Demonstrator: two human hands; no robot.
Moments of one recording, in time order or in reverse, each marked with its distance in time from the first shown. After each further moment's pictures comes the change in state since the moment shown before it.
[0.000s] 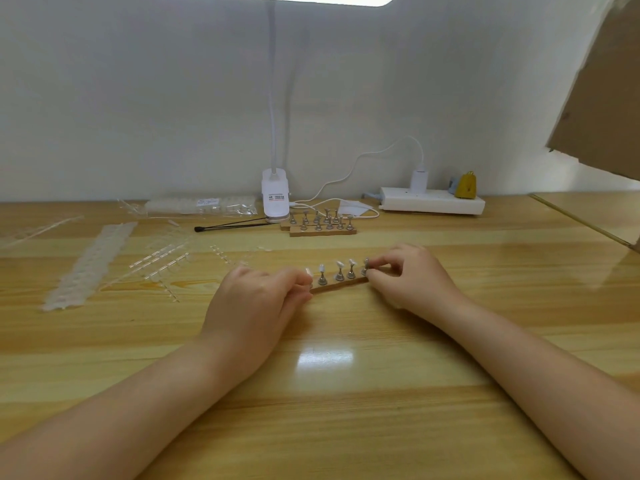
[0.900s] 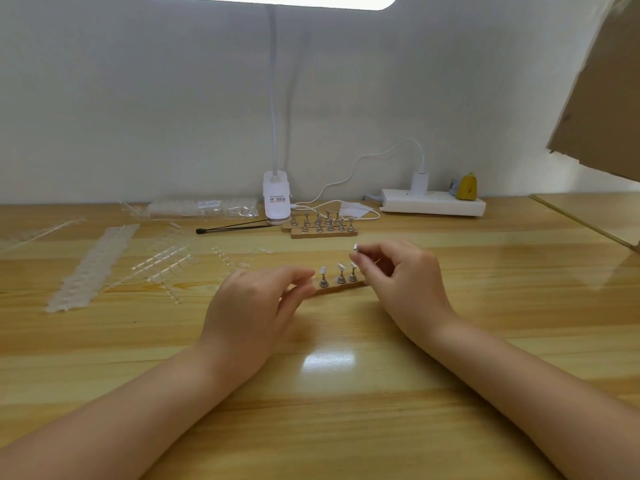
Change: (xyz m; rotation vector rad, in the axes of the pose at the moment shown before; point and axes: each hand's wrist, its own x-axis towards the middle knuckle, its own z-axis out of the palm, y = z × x) left_hand -0.001 0.005 -0.006 -0.121 0.127 0.033; right_hand -0.024 -0.033 0.006 0.229 0.376 -0.341
